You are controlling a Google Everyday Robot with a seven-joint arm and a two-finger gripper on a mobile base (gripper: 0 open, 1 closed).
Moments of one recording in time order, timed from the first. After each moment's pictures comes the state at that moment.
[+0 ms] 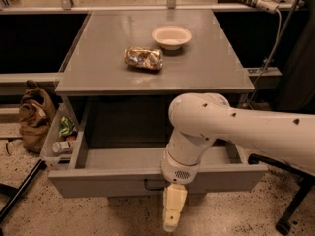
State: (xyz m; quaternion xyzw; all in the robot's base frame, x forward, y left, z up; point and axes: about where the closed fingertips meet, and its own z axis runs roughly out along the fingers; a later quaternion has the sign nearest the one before) arm 0.376 -0.034 0.668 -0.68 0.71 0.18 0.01
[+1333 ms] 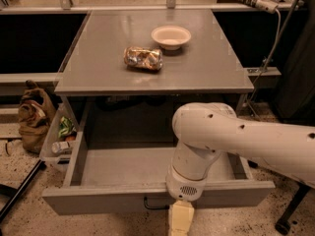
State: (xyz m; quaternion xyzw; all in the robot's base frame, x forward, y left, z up) arm 0.328 -0.043 0.672 -0.67 0.71 0.20 -0.03
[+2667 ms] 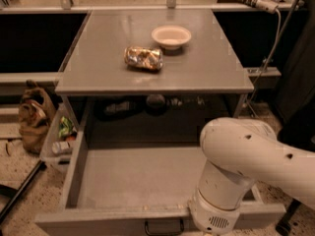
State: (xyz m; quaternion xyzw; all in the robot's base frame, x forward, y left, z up) arm 0.250 -0.088 0.694 -0.64 0.73 0.22 -0.08
